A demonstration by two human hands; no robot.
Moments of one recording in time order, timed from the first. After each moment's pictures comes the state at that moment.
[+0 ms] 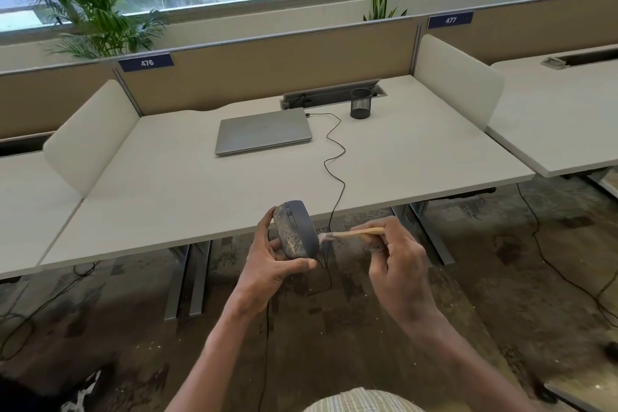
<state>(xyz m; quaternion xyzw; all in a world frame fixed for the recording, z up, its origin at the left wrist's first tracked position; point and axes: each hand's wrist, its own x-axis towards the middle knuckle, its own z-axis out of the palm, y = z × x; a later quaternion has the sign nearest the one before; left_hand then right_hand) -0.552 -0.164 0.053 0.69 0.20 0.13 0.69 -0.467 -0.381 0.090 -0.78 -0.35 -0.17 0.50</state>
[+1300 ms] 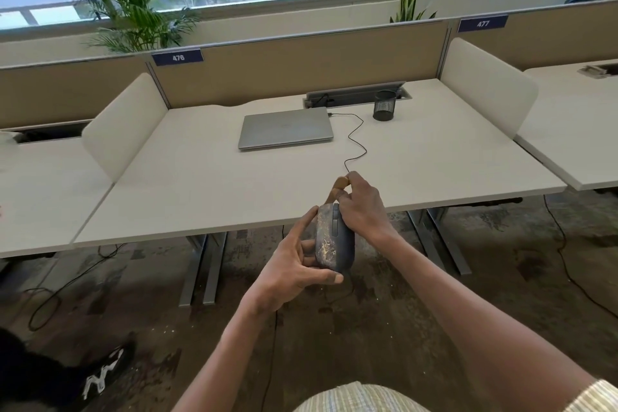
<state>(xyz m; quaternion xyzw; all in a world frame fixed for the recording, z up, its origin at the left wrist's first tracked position) -0.568 -0.181 0.080 0.70 0.12 0.04 0.71 -0.409 -0.272 0.113 -0.84 -0.28 0.09 0.46</state>
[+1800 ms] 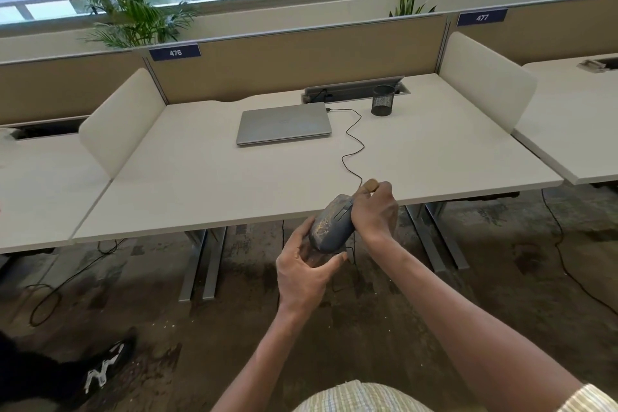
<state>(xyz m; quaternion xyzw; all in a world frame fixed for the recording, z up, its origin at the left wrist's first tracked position) -0.563 -0.230 0.051 0.72 0.22 0.31 0.58 -0.416 -0.281 0.100 -0.85 -0.02 0.03 0.52</state>
